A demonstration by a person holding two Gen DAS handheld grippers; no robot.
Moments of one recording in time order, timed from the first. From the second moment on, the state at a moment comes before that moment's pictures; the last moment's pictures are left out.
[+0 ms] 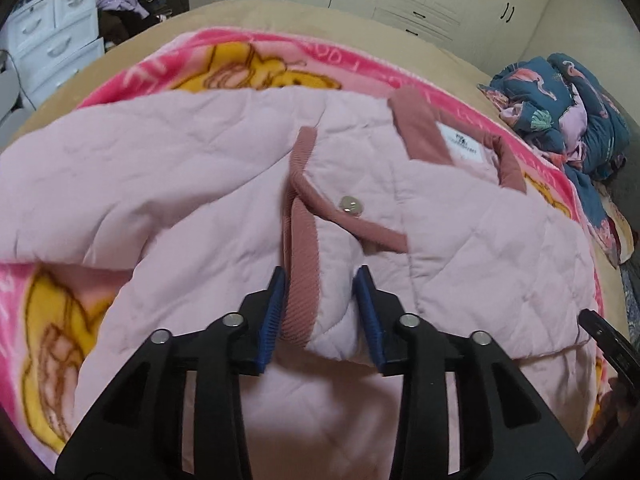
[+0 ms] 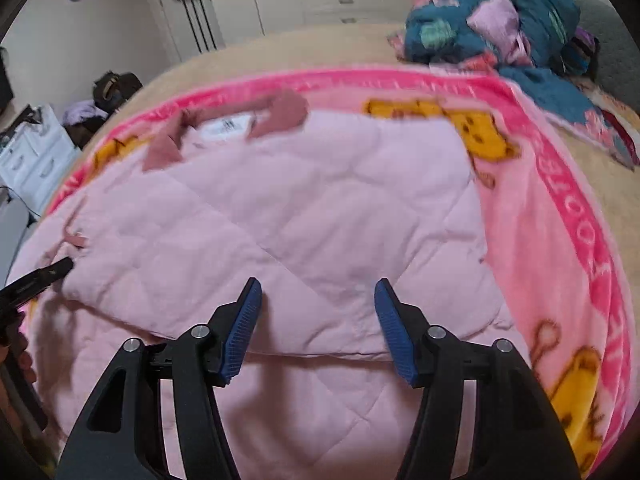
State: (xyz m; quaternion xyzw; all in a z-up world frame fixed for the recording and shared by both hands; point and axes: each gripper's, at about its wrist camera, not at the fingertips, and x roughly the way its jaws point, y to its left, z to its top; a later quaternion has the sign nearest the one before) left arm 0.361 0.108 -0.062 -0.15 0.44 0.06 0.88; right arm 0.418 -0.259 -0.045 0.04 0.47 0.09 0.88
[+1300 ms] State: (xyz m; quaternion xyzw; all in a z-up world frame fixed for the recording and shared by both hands) left arm 0.264 0.267 -0.020 -0.23 0.38 0.19 0.88; right arm 0.359 -0.082 0.056 0.03 0.37 0.26 0.89
